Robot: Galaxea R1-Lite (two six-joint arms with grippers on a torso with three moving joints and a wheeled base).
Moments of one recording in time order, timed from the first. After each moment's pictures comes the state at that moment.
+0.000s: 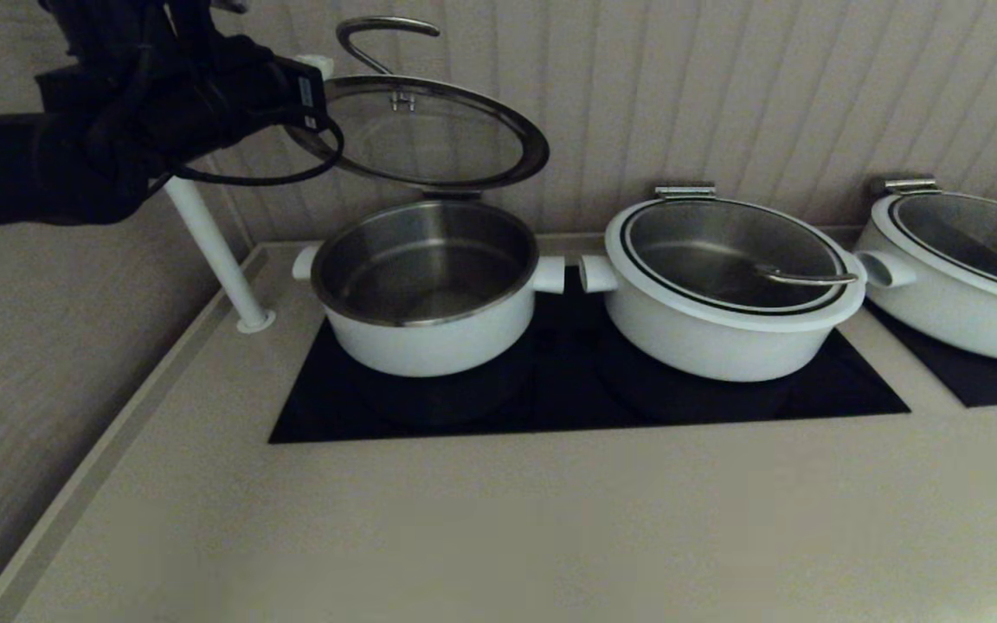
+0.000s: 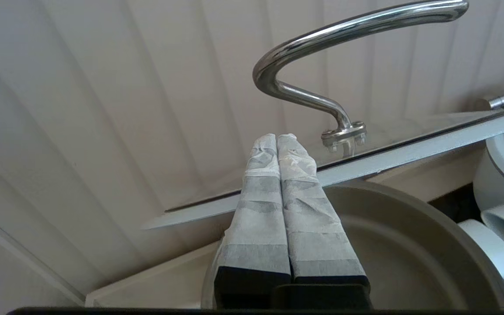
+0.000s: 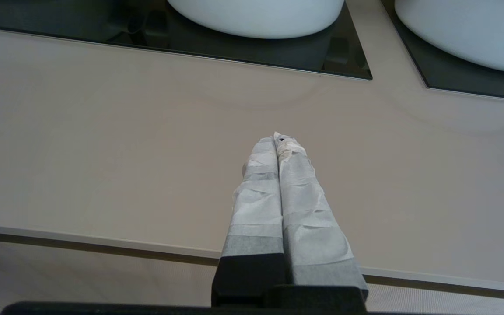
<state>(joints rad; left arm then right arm) -0.17 1.91 -1.70 -0.40 -0.15 0.18 0.00 0.00 0.00 0.01 0.07 -0.13</state>
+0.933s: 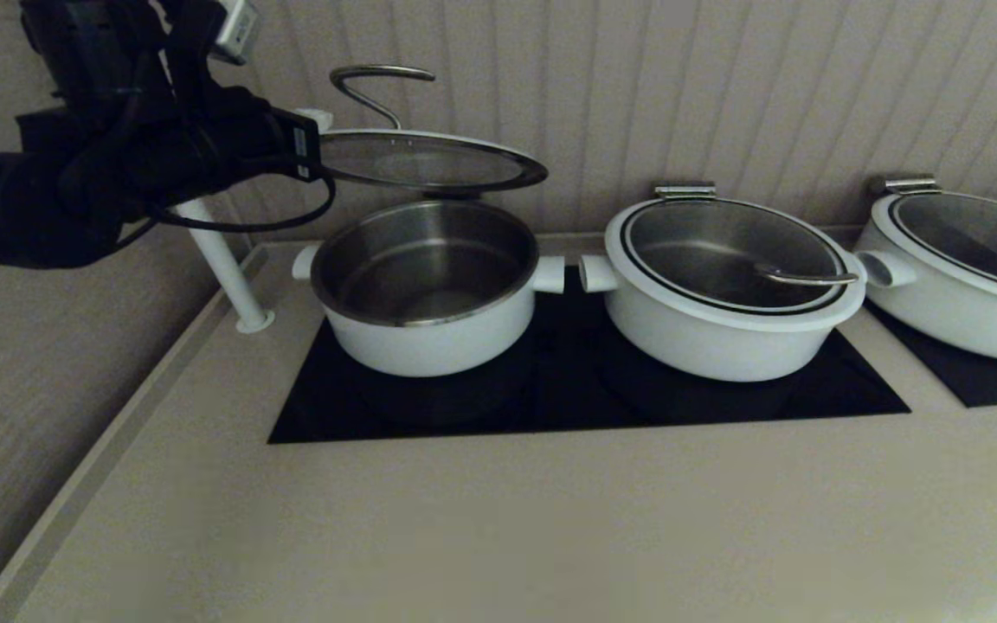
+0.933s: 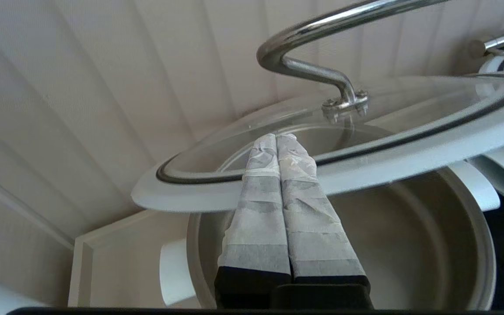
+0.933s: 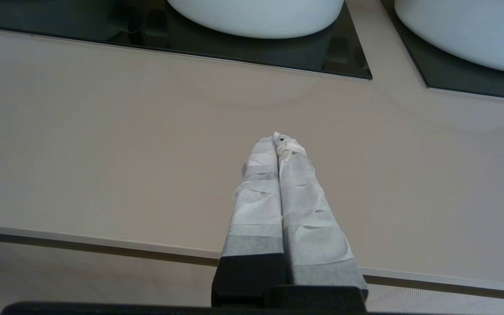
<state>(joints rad) -0.17 1.81 -1.48 -0.40 -0.14 0.18 0.00 0.00 0.00 0.01 0.07 -0.13</state>
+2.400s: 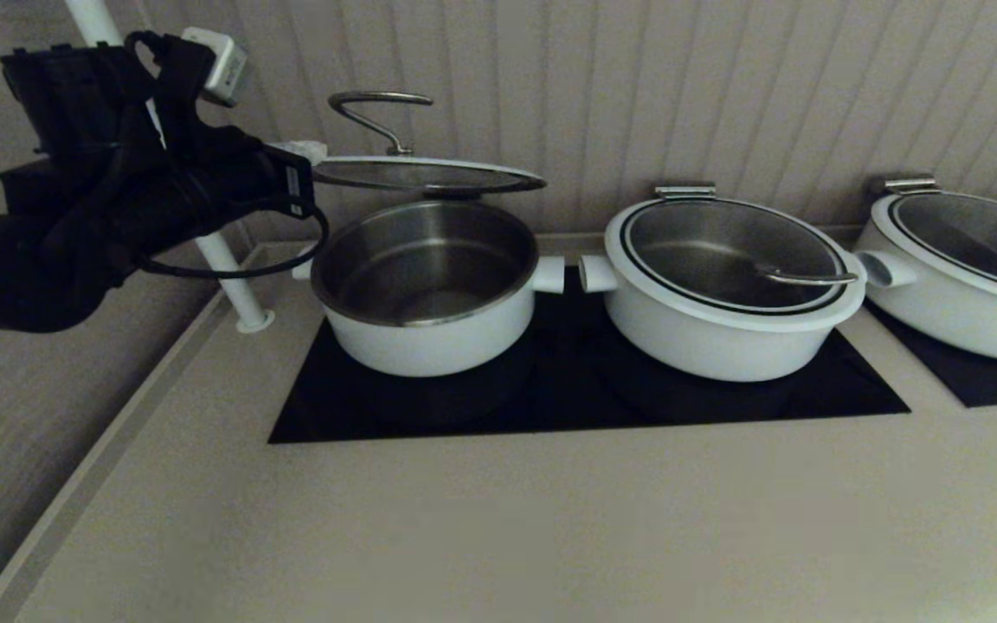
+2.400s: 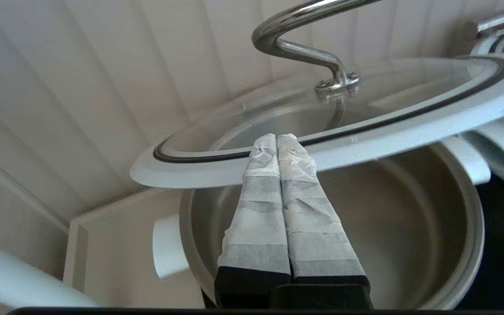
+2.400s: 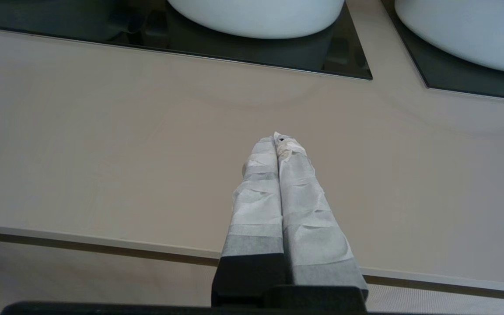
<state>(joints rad) -0.17 1.75 -1.25 -0.56 -0.15 0.18 0.00 0.00 0.00 0.01 0.07 -0.13</state>
